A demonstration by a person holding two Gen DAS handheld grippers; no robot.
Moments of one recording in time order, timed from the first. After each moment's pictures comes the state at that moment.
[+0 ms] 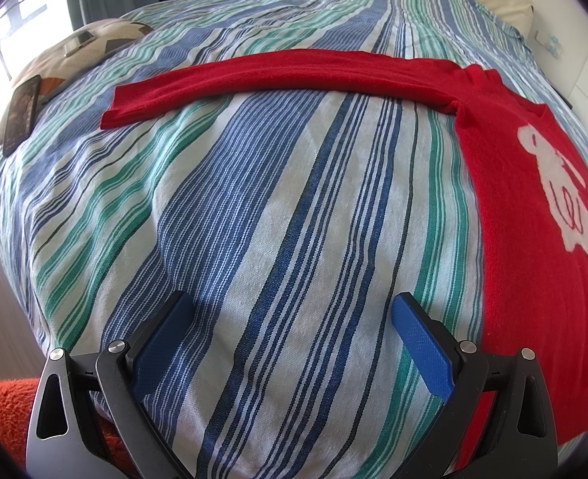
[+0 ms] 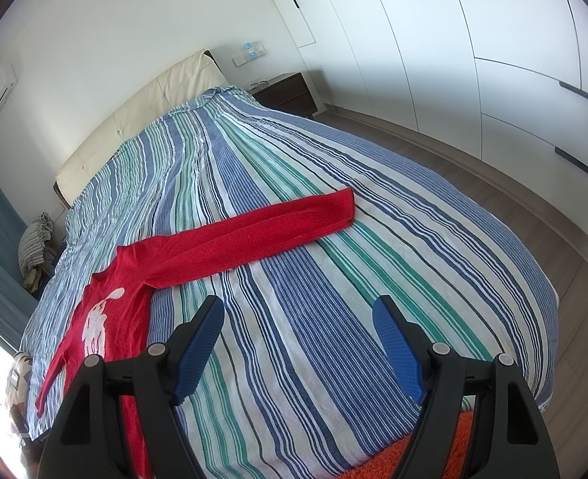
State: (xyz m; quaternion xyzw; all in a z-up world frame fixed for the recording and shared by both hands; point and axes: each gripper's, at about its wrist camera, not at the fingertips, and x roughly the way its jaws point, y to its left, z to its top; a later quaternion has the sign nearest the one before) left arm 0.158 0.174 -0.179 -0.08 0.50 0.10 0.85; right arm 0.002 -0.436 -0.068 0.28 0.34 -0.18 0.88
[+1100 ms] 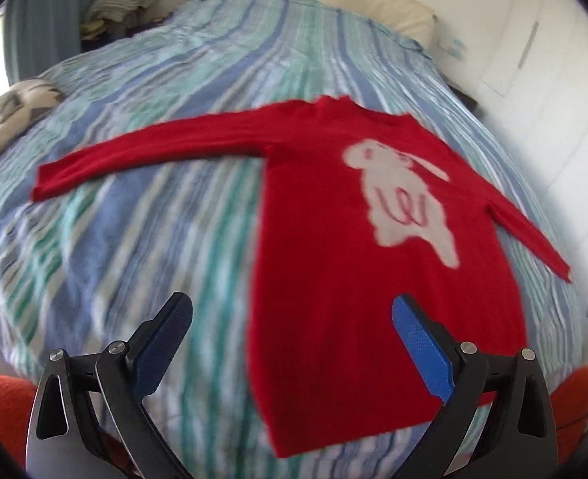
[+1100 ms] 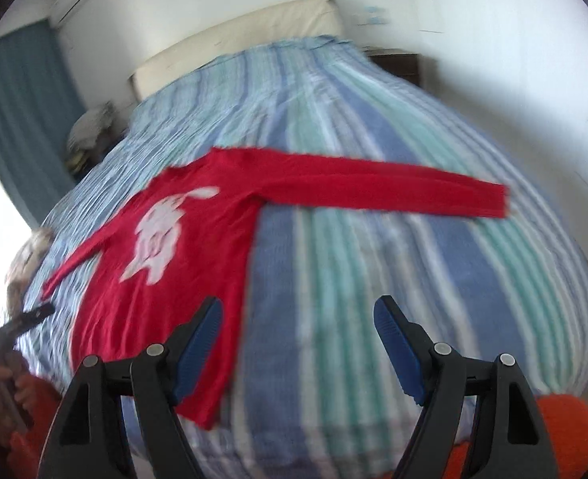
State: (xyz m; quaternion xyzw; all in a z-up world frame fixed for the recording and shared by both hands) left arm 0.127 0.077 -0.106 -0.08 0.45 -0.08 0.89; right arm 0.068 -0.278 -0.056 0.13 0.43 0.00 0.89
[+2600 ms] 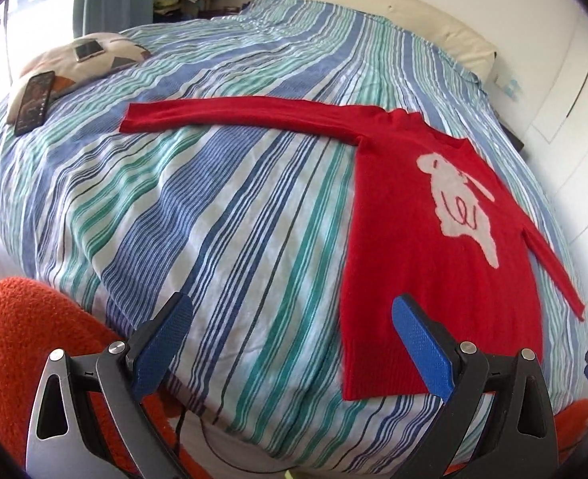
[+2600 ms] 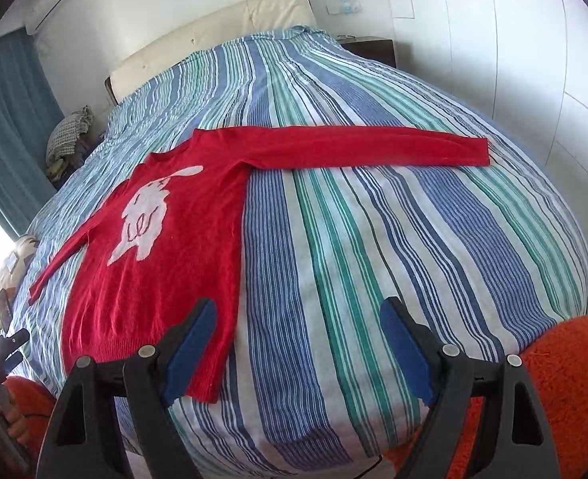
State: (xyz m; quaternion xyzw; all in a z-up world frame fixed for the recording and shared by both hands) left arm 0.058 0.158 -0.110 -0.14 0.44 0.04 0.89; right arm 0.048 -0.272 -0.085 0.17 0.42 -0.07 0.89
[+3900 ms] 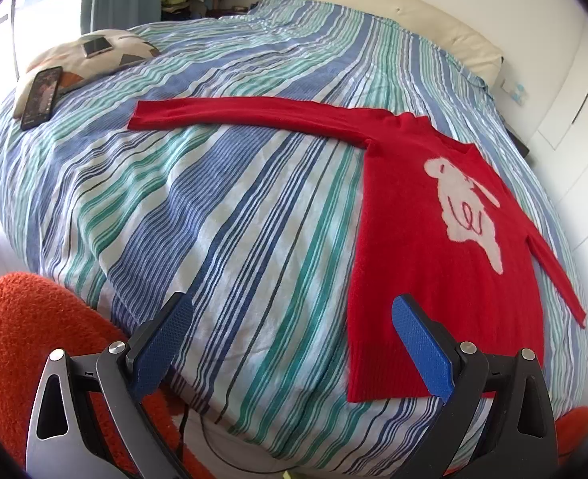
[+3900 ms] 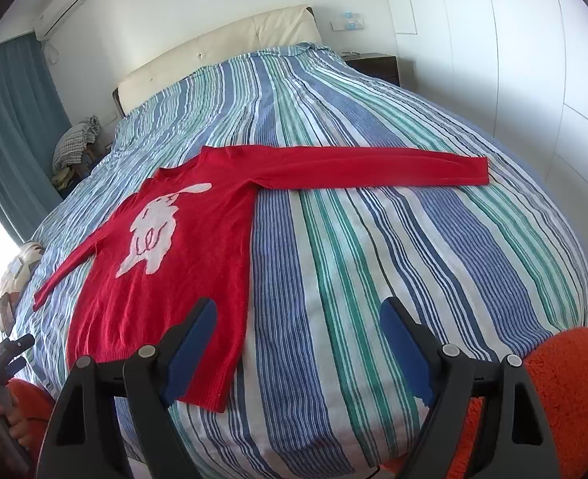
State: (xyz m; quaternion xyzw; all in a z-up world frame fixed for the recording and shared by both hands) left arm 0.057 0.162 -0.112 -0.15 0.43 0.06 0.89; right arm 0.040 -0.269 -0.072 0.16 0.39 -0.07 0.90
